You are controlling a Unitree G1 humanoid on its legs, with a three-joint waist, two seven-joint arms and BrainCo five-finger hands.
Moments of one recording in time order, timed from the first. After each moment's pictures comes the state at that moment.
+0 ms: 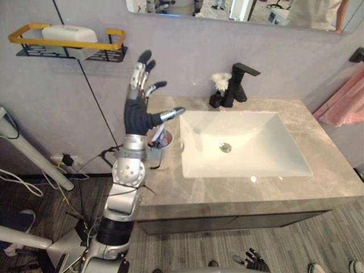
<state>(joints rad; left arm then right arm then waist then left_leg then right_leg) -0.29 0.19 -0.10 -0.37 -0.08 -0.17 0.18 0.35 0.03 -0.22 0.69 0.07 -0.04 0.07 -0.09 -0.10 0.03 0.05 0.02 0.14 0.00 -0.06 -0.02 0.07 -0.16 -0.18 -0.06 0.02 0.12</state>
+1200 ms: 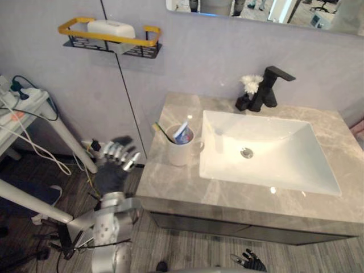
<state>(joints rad) 0.27 0.01 0.01 -0.37 -0.39 -0.18 0.07 0.27 0.03 -0.21 0.81 0.09 -0.03 0.06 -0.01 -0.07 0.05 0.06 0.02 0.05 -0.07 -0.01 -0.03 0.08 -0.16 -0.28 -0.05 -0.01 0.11</state>
